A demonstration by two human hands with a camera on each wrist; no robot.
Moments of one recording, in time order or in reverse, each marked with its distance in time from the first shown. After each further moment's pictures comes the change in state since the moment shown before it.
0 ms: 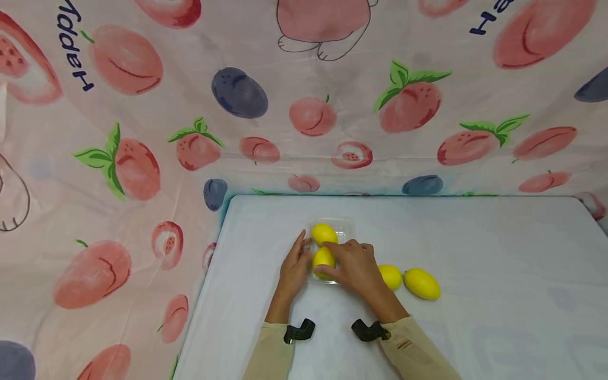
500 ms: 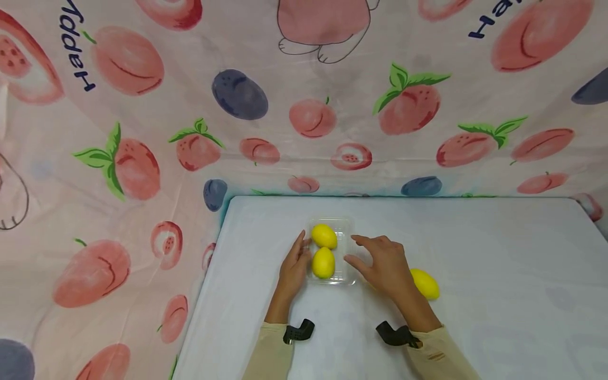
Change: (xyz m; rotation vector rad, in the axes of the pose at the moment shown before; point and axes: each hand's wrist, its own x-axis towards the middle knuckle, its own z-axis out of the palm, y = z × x) left_hand 0.001 0.000 0.002 -0.005 0.008 -0.007; right_hand -0.025 0.033 -0.045 0.106 0.128 0.092
